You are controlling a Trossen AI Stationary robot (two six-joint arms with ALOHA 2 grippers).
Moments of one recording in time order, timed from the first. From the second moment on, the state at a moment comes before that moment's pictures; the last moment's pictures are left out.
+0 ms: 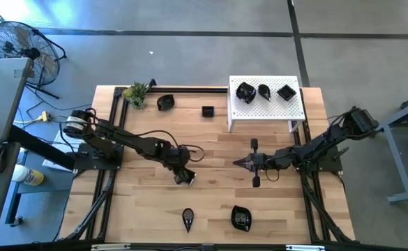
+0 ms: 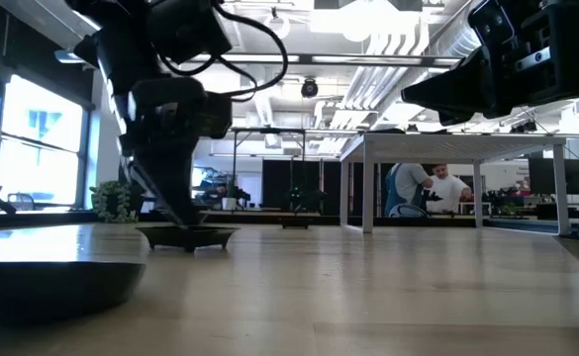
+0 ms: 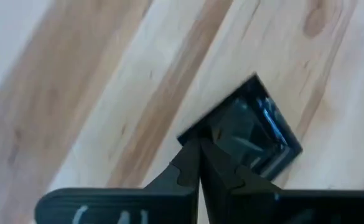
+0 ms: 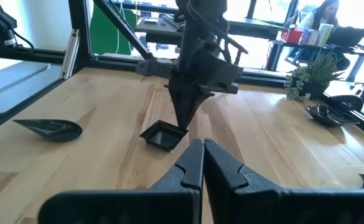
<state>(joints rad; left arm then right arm) -0.16 1.61 0.85 -0.29 0.02 -0.67 0.35 1.36 0.23 1.01 0.34 -0.04</state>
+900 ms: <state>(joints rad) -0.16 1.60 0.85 -0.37 0.05 -0.84 0.35 1.36 0.23 1.01 0.35 -0.04</state>
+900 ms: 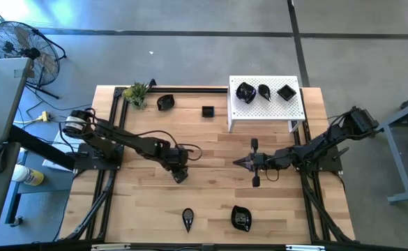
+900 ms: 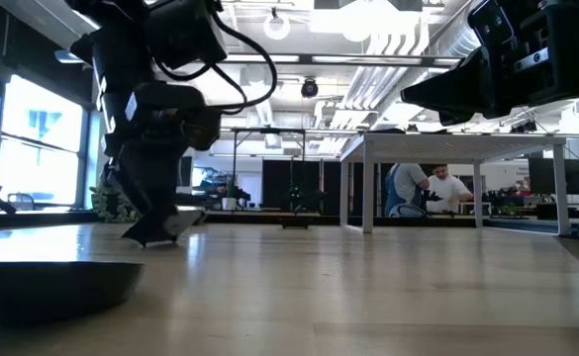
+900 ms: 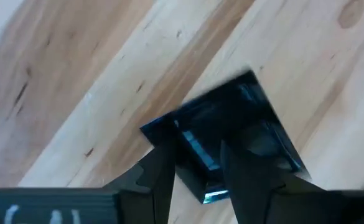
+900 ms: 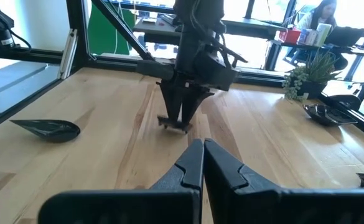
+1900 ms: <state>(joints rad) -0.16 1.59 0.98 -0.71 0.04 -0.84 0.35 1.36 0.23 1.01 0.35 -0.04</state>
